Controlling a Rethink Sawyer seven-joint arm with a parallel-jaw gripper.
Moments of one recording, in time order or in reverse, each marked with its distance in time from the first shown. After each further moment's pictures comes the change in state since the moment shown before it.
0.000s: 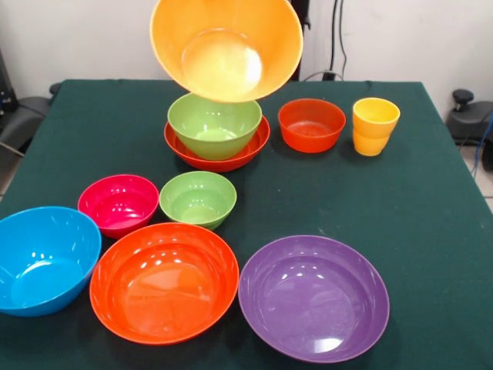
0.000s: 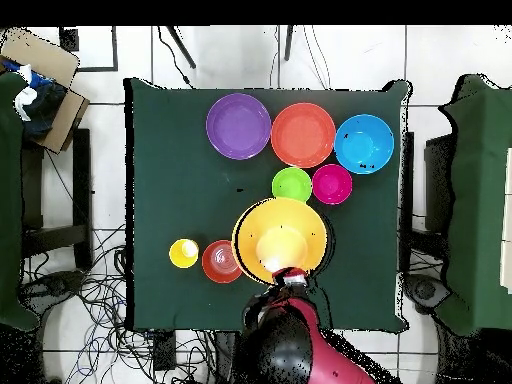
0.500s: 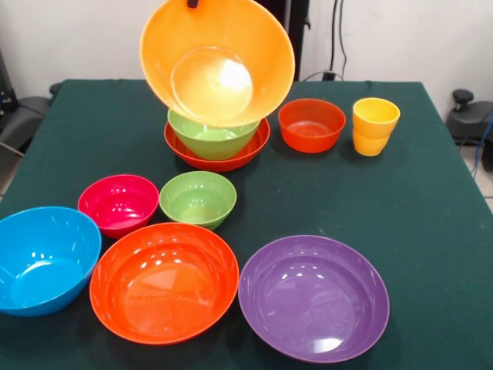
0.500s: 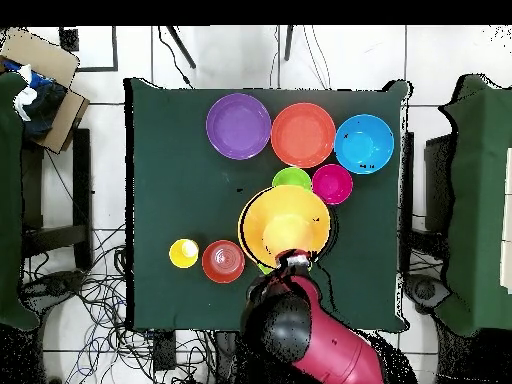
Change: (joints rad) arm 0.035 0.091 -0.017 -0.084 0.000 0.000 0.000
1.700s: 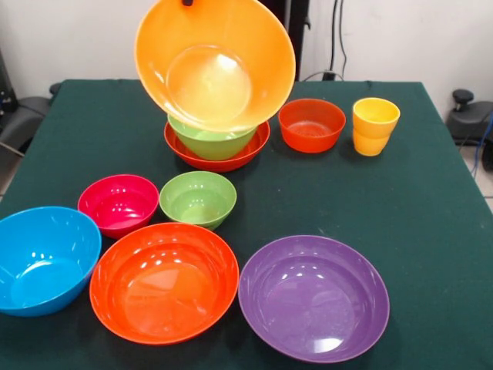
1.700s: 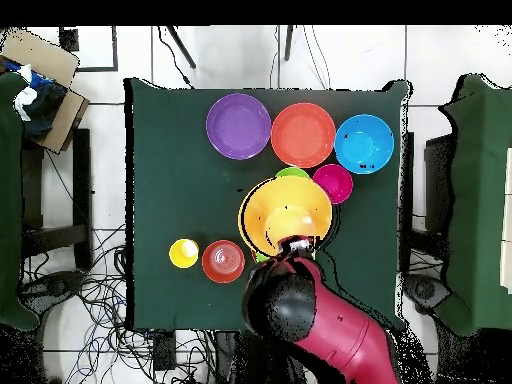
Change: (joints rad) arm 0.048 0.065 -0.044 -0.144 0.000 0.123 0.000
